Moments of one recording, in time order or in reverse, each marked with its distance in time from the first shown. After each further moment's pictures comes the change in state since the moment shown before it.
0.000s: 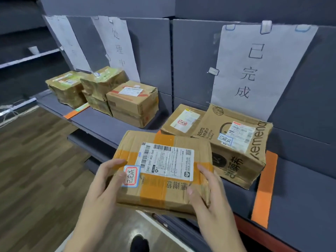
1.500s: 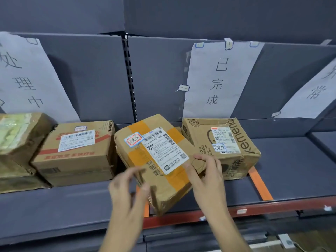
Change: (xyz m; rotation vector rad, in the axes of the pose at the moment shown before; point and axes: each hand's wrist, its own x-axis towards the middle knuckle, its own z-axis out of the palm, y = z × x) left_hand 0.245 -0.029 -0.007 -0.011 -0.692 0.302; right_hand 0.168 -0.039 0.127 -0.225 0.850 0.173
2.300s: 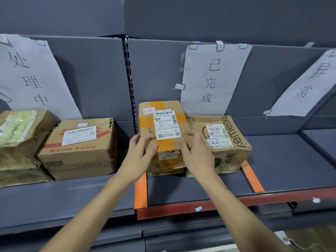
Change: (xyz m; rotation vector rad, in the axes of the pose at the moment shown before) left_hand 0.090 -0.006 0.016 0.210 -0.285 0.093; right_hand 0.047 -0.012 0.007 -0.394 -0.038 -0.062
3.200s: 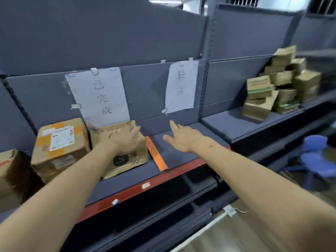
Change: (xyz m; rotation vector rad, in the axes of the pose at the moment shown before) left_hand -0.014 0.206 0.187 1.014 -0.377 0.260; right_hand -0.072 0.156 -0.275 -0.590 -0.284 -0.014
